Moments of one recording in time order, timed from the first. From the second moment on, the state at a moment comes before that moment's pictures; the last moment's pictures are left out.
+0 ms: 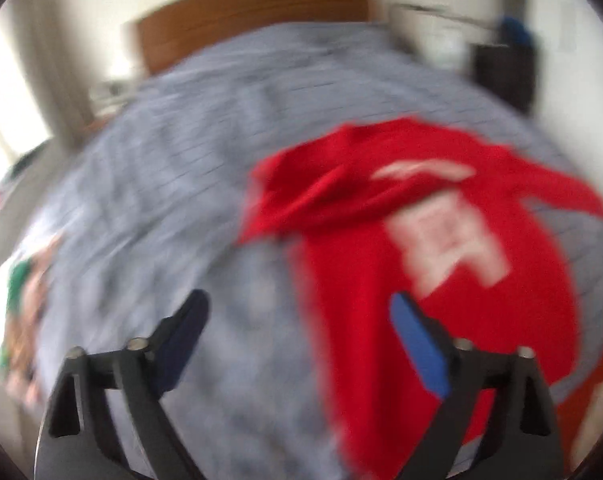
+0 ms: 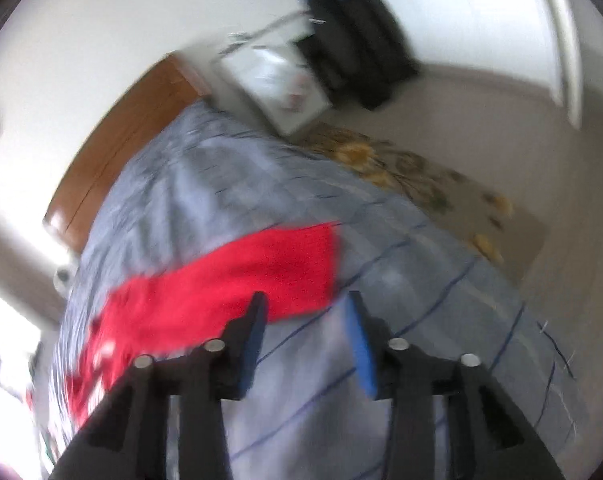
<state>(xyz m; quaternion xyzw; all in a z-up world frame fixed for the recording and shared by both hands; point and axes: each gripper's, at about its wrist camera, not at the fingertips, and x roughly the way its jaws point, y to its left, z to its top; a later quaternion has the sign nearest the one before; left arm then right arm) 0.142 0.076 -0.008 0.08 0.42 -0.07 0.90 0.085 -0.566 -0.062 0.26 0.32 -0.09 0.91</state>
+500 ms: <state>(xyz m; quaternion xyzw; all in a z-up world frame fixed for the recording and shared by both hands) 0.272 -0.053 -0.092 0.13 0.52 -0.30 0.79 0.061 -0.468 -0.104 0.19 0.33 -0.04 0.92</state>
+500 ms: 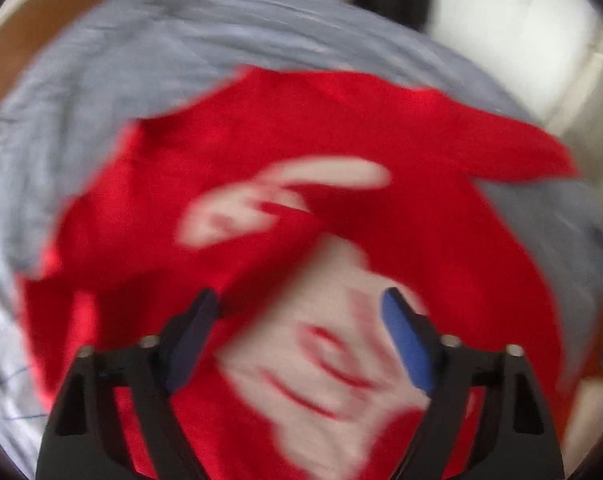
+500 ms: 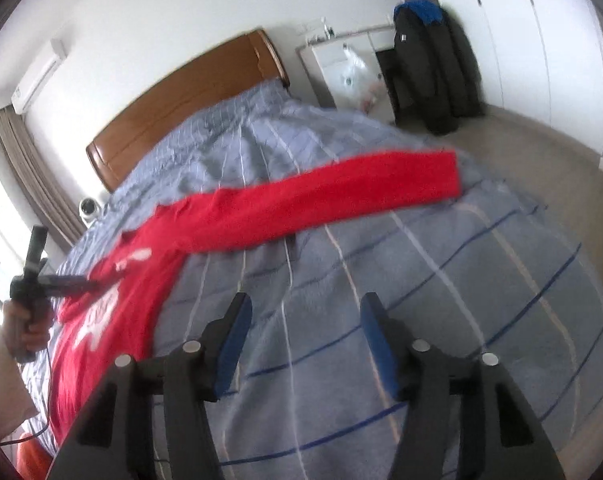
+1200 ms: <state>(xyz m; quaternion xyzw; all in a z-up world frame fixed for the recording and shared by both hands) 0.259 -0.064 -0.103 0.17 0.54 -0.35 0.74 0.060 -0.469 -0.105 0.18 0.33 -0.06 0.92</state>
